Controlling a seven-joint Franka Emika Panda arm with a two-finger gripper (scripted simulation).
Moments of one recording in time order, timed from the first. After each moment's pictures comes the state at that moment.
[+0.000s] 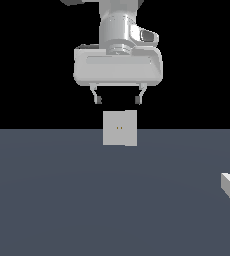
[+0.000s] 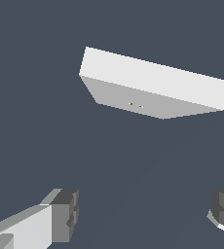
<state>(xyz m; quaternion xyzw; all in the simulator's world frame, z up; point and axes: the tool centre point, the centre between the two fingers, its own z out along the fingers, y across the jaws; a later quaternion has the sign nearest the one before) 0.001 -0.007 0.165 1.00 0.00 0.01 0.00</state>
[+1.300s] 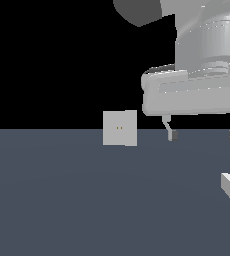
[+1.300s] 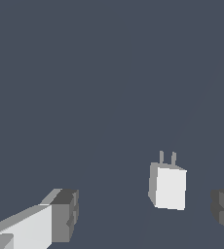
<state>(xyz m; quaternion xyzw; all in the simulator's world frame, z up) -0.078 -0.152 0.086 0.98 -0.17 0.03 0.01</state>
